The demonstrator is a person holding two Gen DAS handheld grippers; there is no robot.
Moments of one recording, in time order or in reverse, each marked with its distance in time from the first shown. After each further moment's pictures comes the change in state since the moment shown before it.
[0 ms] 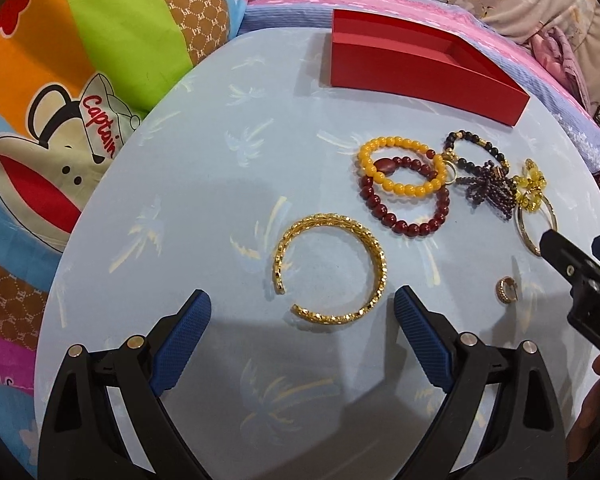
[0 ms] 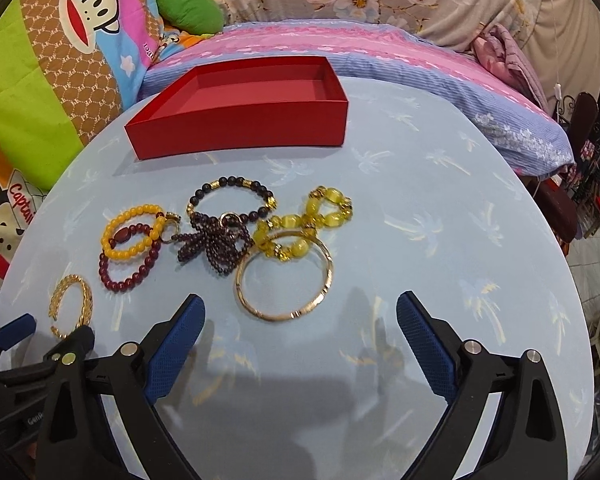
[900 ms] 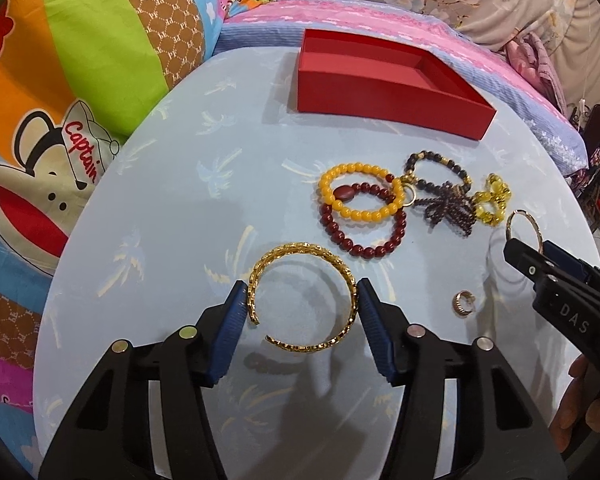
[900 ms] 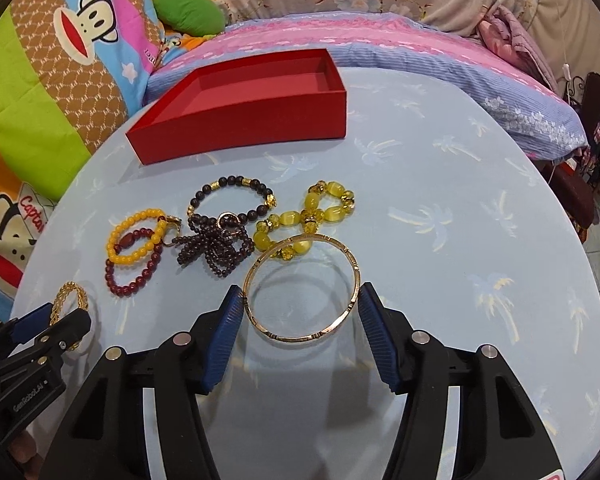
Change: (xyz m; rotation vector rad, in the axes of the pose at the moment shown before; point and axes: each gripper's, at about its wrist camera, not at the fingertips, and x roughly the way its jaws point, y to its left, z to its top) left arm -0.022 -0.010 0.011 0.033 -0.049 -0.086; right arm -0.002 -0.016 0.000 0.054 0.016 0.078
